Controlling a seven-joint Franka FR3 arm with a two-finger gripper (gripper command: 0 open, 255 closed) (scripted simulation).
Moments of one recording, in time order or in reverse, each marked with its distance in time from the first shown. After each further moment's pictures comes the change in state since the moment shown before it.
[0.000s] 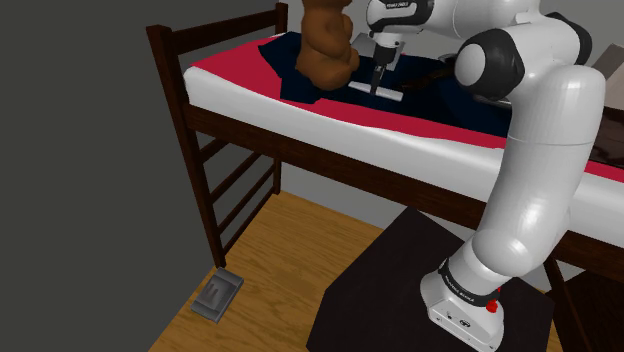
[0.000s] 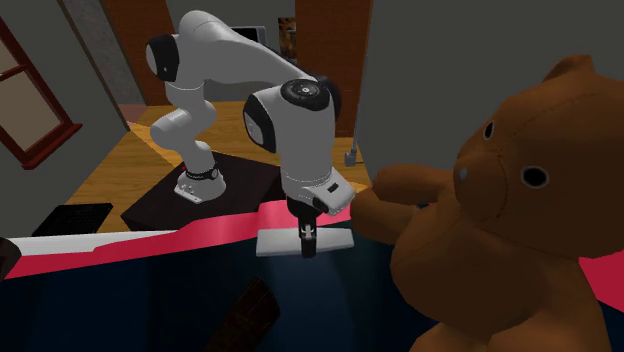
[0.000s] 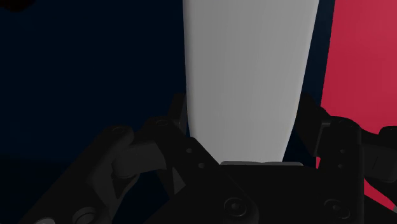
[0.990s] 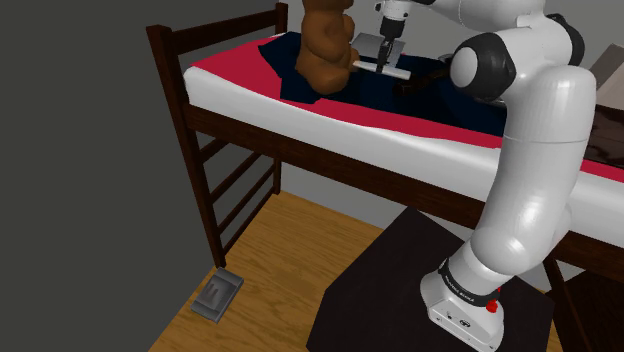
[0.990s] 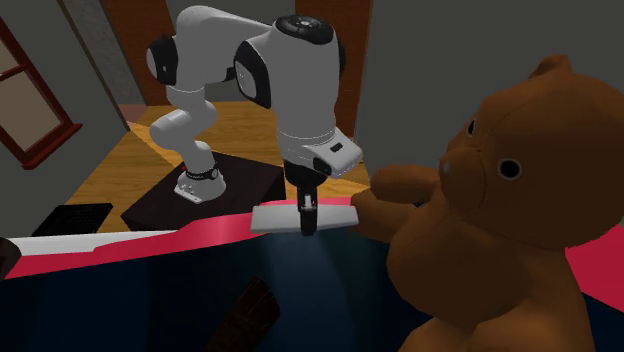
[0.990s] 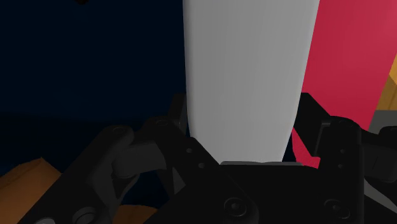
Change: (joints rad) arm -0.035 0.038 -0.003 0.263 0.012 -0.225 0.002
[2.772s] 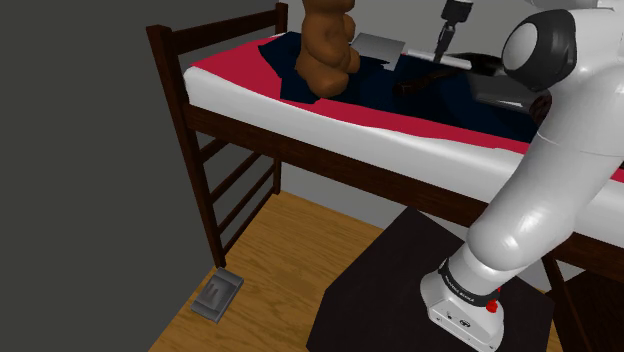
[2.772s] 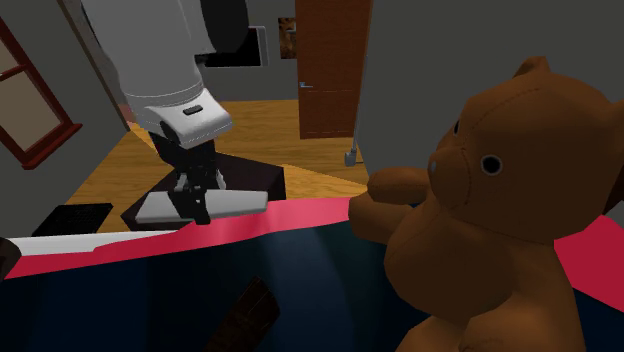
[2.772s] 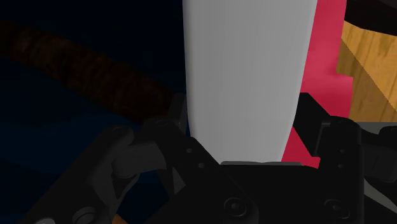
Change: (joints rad) arm -0.111 -0.238 -0.089 -0.146 -0.077 -0.080 -0.219
